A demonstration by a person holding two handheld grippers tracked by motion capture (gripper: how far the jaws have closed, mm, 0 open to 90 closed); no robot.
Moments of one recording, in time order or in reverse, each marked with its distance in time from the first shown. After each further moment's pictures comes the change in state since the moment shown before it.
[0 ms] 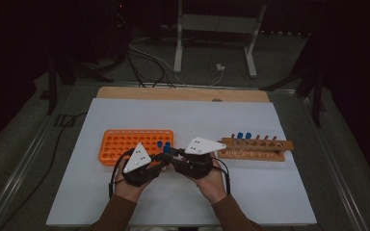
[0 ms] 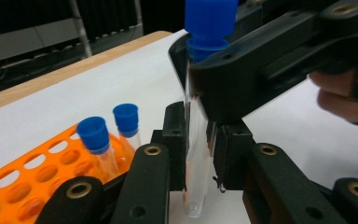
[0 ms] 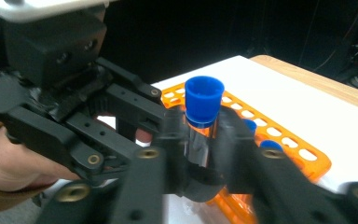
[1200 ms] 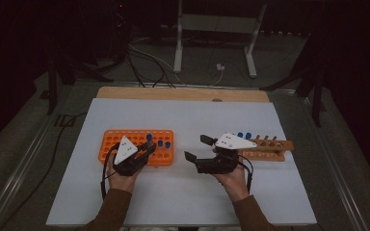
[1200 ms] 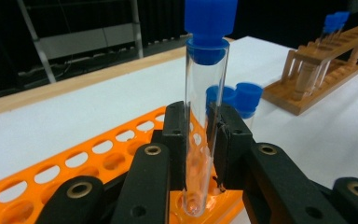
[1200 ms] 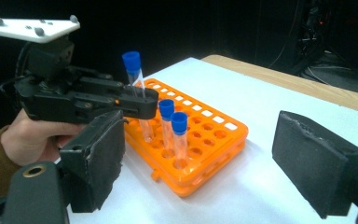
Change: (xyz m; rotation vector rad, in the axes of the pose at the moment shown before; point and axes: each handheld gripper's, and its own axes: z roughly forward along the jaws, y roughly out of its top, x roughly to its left) left arm 0.042 -0.028 0.007 -0.044 0.189 -0.084; right arm -0.040 -0.016 -0.050 -0.046 -0.135 0.094
